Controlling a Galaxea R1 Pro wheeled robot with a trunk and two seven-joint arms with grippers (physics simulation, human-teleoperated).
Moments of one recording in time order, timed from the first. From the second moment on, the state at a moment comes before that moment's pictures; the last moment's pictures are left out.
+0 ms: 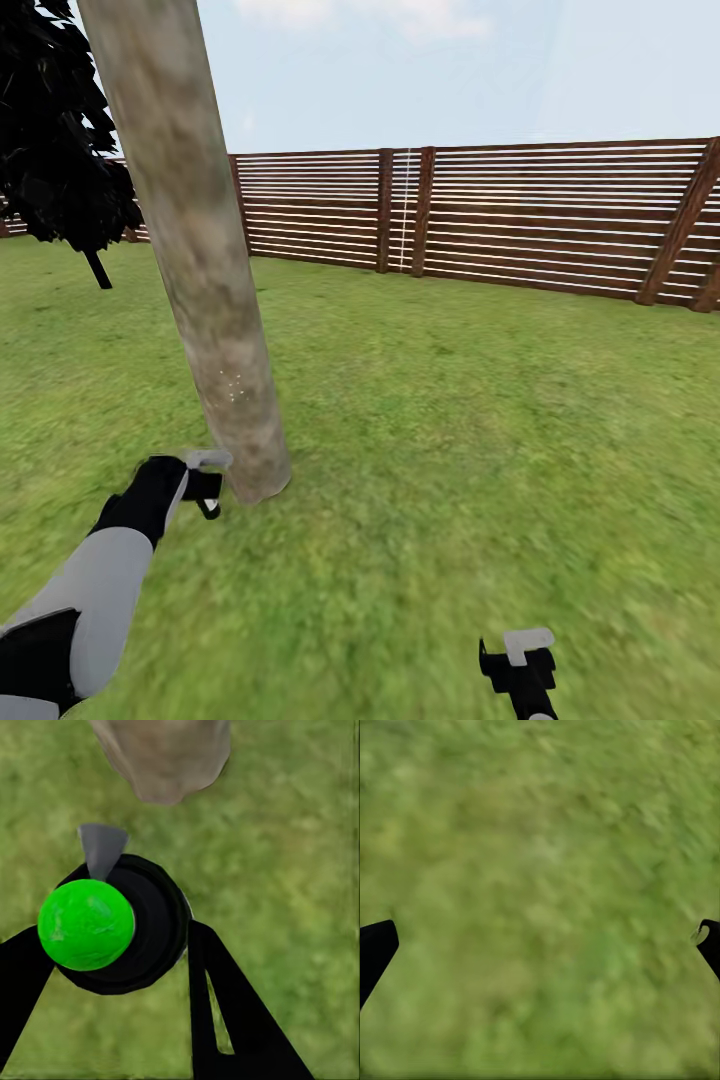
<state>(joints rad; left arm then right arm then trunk) -0.92 0.10 0.30 -0.59 -0.41 0.70 -0.23 -0.47 0.00 -0.40 -0.11 0.61 -0.43 -0.25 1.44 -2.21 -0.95</state>
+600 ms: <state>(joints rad) -0.98 0.01 0.31 -0.57 -0.42 0.71 -0.24 -0.47 0.00 -0.40 -0.11 0.61 -0.43 -0.25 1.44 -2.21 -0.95</state>
